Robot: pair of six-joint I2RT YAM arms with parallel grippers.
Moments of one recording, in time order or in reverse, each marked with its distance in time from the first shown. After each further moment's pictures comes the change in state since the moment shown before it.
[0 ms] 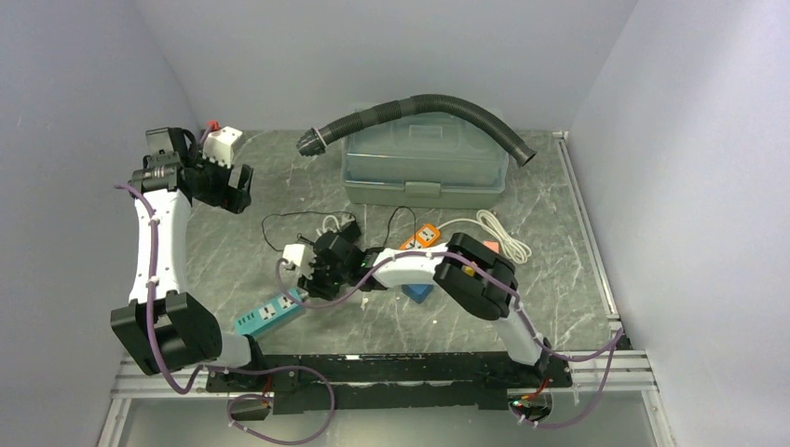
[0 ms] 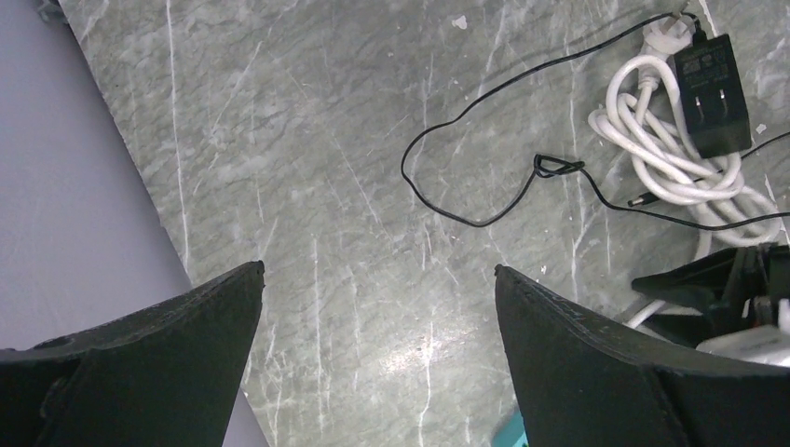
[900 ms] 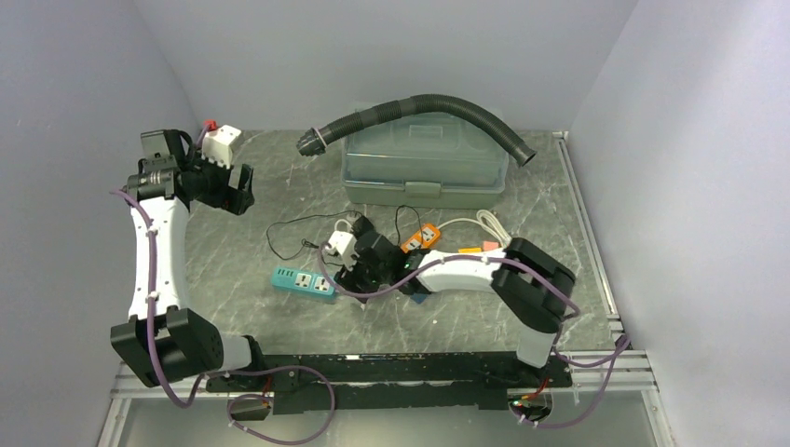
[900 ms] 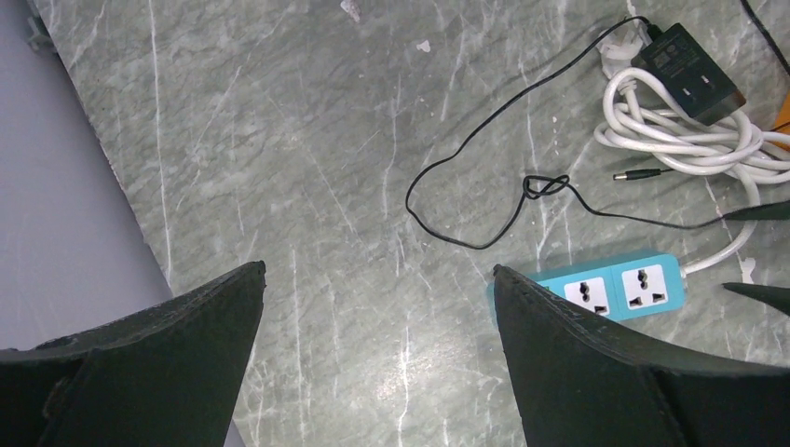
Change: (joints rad) left arm 0.000 -0.053 0.000 -0.024 0.061 -0.021; right arm -0.063 -0.326 -0.375 0.008 0.177 0.195
